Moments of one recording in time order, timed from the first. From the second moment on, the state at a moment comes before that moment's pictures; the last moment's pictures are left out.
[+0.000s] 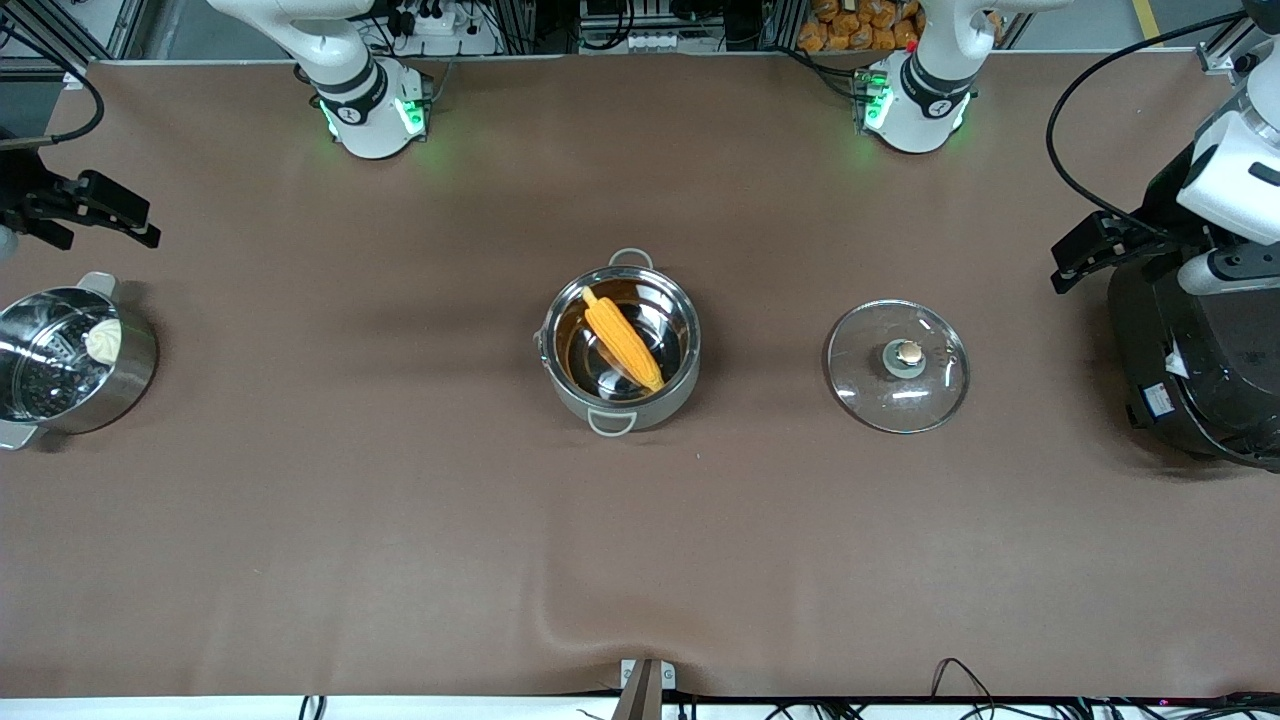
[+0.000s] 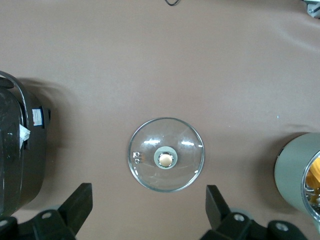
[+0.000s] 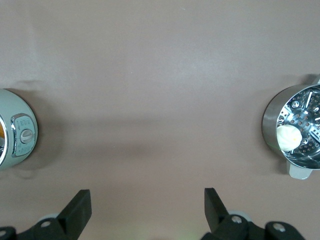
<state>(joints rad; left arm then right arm) -0.13 -0.01 -0.01 -1.59 0.00 1.68 -0.21 -0.01 -0.07 -0.03 -1.63 0.02 1.52 -0.04</state>
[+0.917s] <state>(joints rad) -0.10 -0.01 0.00 -1.56 0.00 1.57 -0.16 -0.01 -0.07 -0.03 -1.63 0.02 1.52 -0.04</state>
